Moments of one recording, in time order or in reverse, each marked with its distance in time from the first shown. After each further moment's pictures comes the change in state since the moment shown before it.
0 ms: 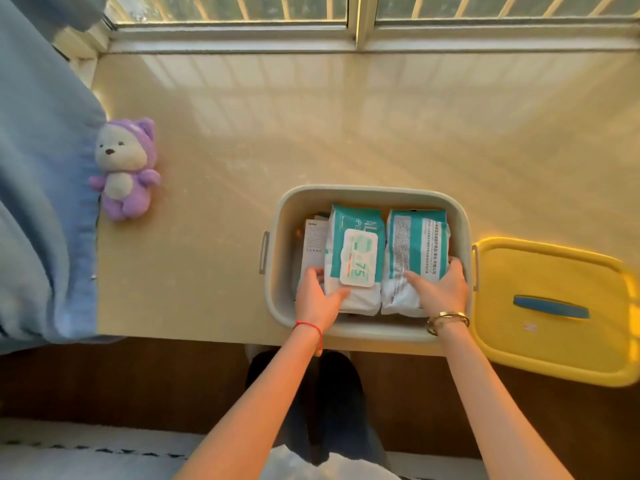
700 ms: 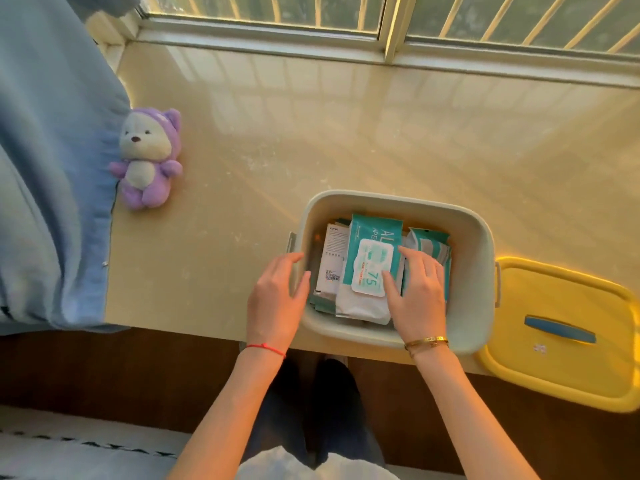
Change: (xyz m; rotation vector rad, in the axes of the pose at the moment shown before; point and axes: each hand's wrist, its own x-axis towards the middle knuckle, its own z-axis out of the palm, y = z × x) left_hand -0.016 -0.009 -0.095 0.380 0.364 0.519; right_hand -0.059 -0.047 0.039 -0.328 0.077 -0.688
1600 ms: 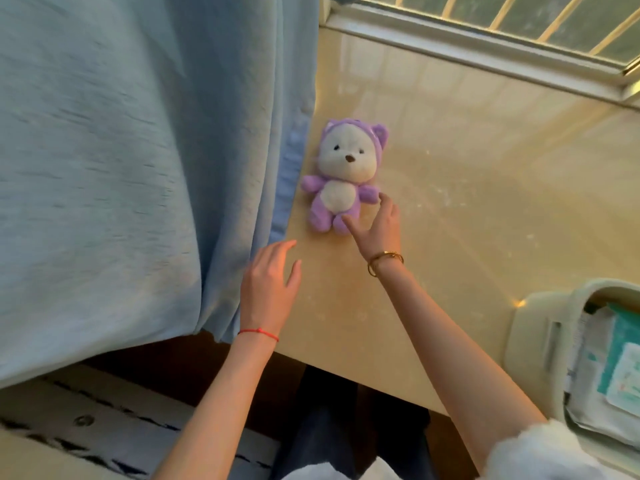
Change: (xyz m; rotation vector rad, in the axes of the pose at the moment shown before) left_hand 0.127 -0.330 -0.209 0.094 0.183 -0.094; right_hand 0.116 -0.346 0.335 0.271 -0.349 0.080
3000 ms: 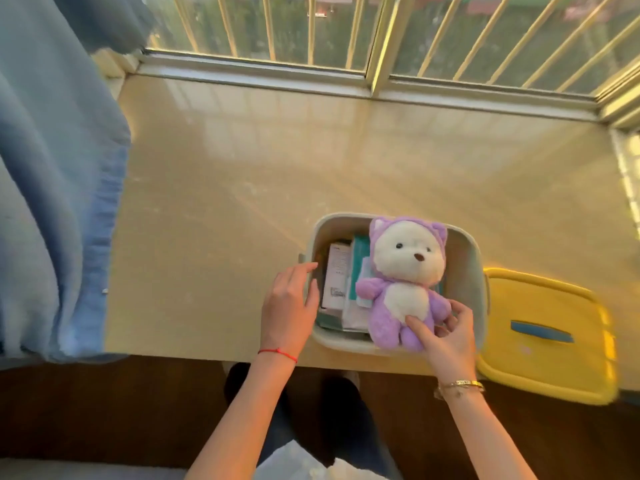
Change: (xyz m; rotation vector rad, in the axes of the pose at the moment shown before) left_hand -0.172 0.324 0.135 -0.173 -0.179 0.213; right_hand -0.265 0.262 -0.373 0.437 0.401 0.361
